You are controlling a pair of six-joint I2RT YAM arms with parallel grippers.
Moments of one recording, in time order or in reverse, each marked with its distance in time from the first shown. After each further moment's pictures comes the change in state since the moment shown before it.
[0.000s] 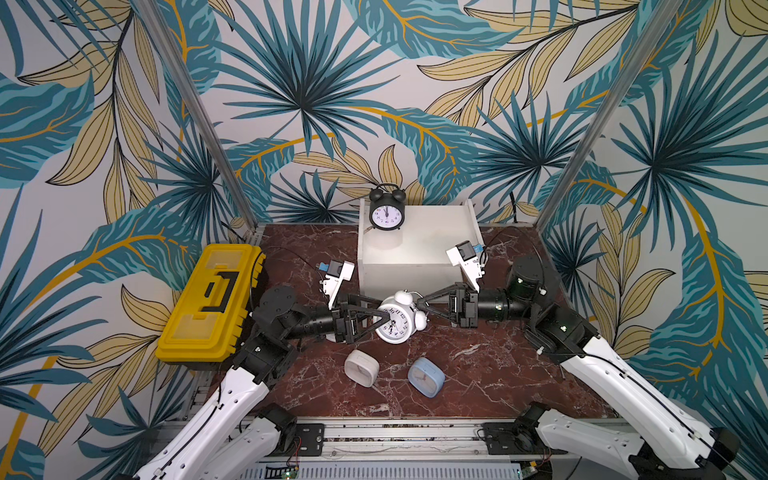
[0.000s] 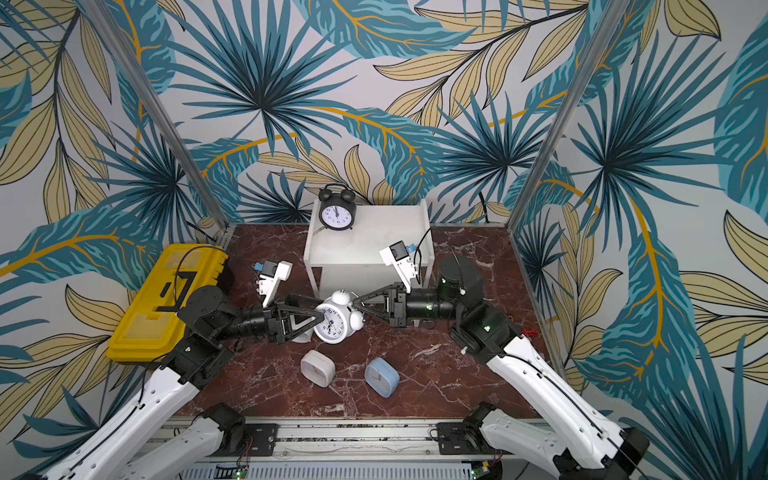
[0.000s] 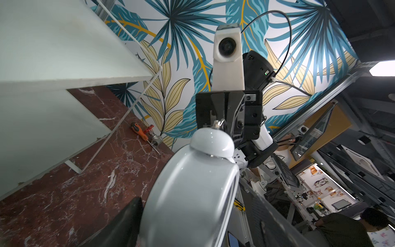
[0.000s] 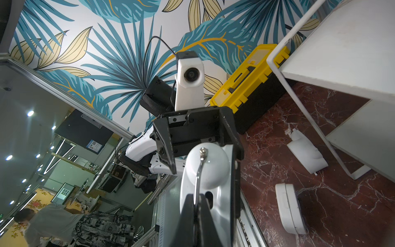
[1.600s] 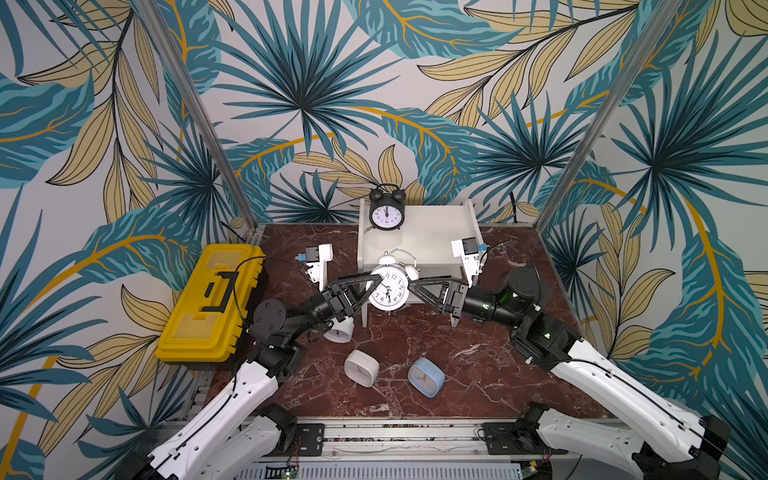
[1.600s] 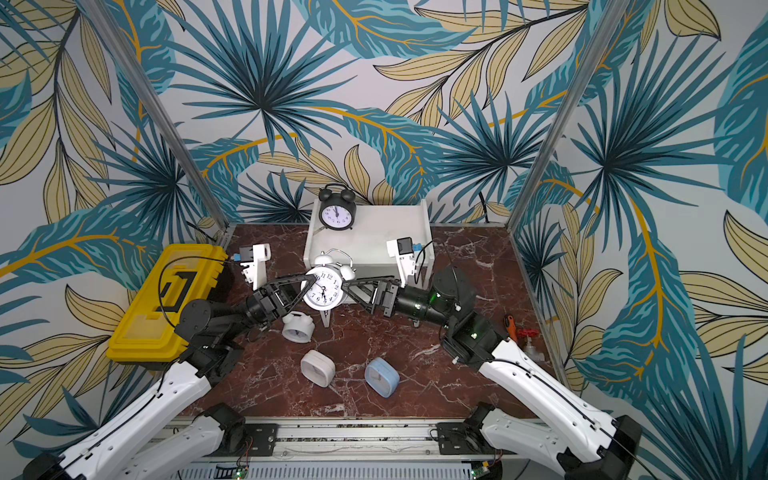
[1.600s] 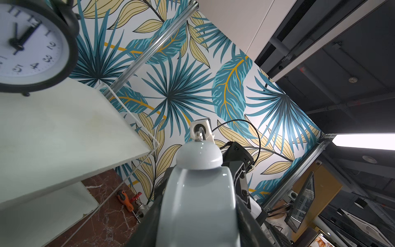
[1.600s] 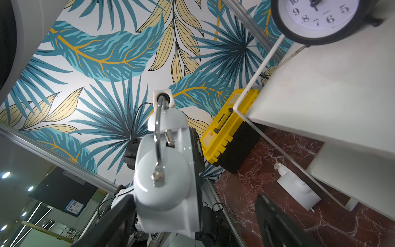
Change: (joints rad) left arm -0.037 0.057 -0.093 0.513 -0.328 -0.276; right arm 0.115 -0.002 -0.113 0.285 0.364 0.160
